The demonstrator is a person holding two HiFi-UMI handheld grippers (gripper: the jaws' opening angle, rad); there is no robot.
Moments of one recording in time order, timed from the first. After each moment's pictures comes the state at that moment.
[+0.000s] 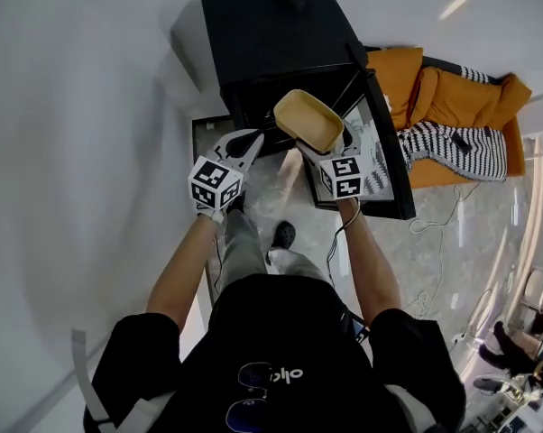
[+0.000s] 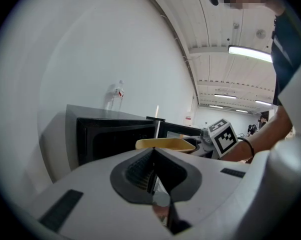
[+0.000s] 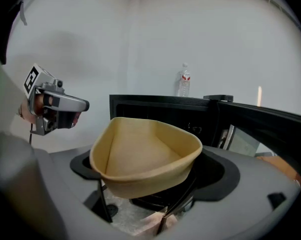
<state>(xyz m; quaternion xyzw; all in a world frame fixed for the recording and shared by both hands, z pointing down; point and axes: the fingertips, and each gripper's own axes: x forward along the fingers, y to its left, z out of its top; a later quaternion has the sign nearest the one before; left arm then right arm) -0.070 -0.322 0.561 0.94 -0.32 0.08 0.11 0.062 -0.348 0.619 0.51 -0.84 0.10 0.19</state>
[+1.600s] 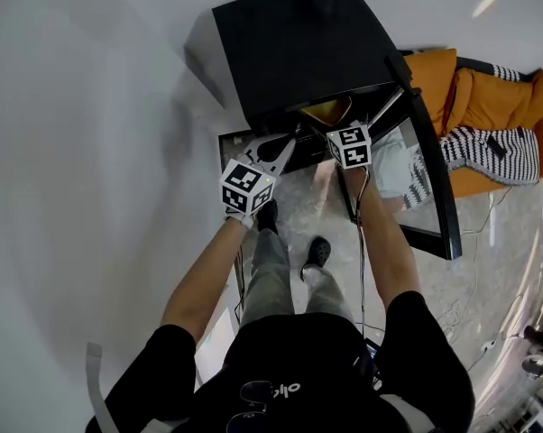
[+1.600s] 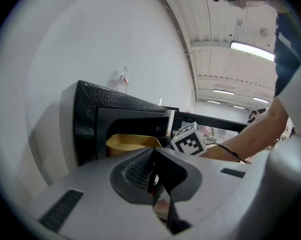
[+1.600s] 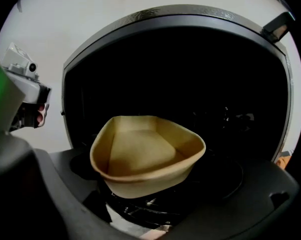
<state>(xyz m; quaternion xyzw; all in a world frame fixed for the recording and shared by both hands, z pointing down) -0.069 -0.404 0.622 0.94 -0.30 0.10 0.11 0.018 -0.512 0.705 0.51 -0.84 0.09 0.17</state>
